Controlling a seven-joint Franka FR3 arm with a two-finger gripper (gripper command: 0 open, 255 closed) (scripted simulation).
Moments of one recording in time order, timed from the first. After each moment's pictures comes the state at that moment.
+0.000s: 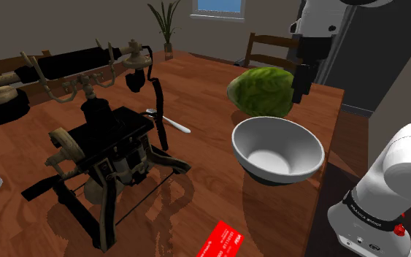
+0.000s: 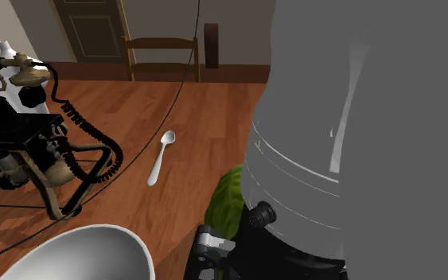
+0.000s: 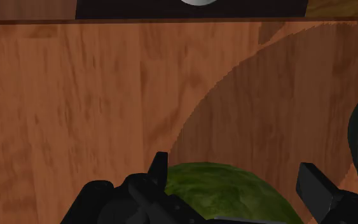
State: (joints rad) arm -0.01 -0.78 0.04 -2.44 0.12 1.56 -0.13
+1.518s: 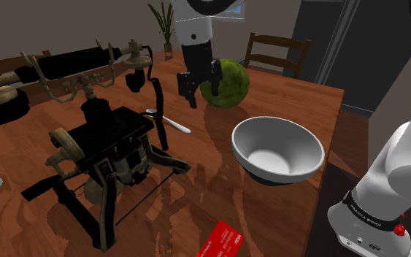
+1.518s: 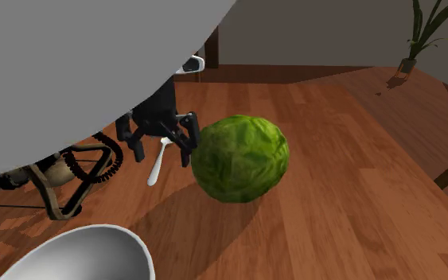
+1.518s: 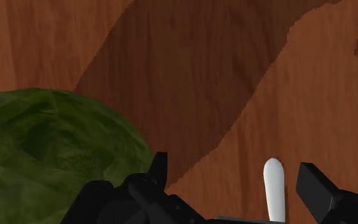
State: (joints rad) arm 0.06 0.06 0.41 -1.70 0.01 1.59 0.42
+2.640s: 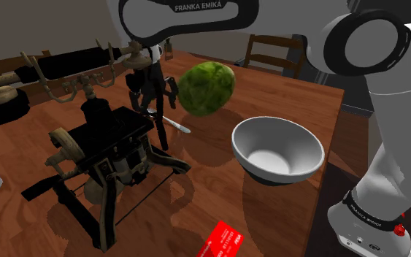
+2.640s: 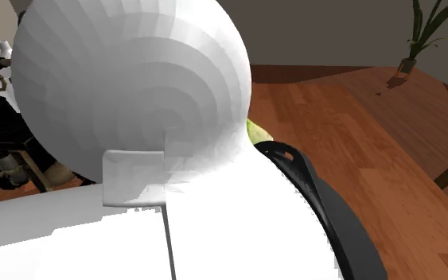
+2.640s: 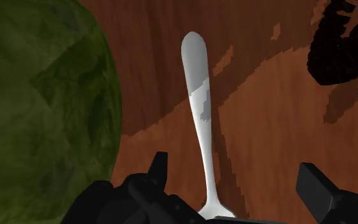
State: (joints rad) arm 0.25 0.61 0.41 -1.09 -0.20 1.51 0.62
